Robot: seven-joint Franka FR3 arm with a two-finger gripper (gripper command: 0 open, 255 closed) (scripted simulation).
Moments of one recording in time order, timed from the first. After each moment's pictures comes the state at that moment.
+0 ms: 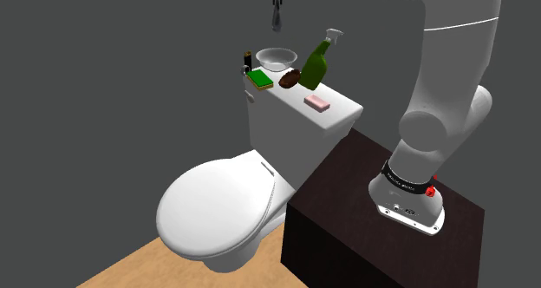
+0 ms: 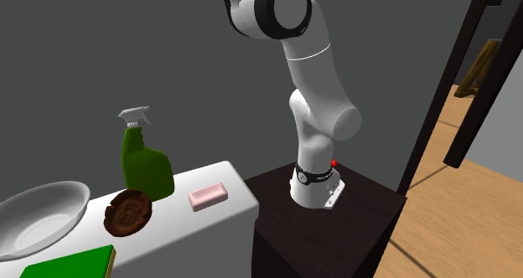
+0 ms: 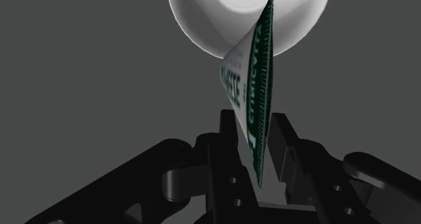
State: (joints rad) arm -0.30 0.38 0.06 -1.18 -0.25 1.81 0.67
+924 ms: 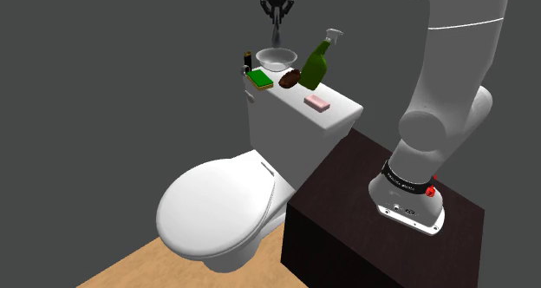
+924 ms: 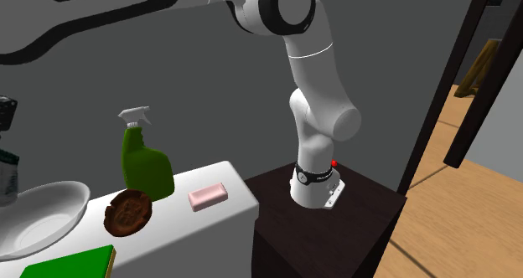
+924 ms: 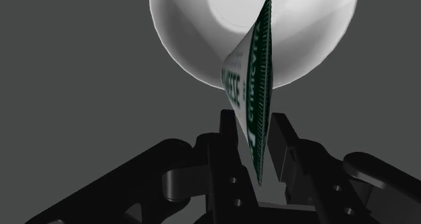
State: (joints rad) arm -0.31 0.35 0.05 -1.42 -0.26 2.01 0.71
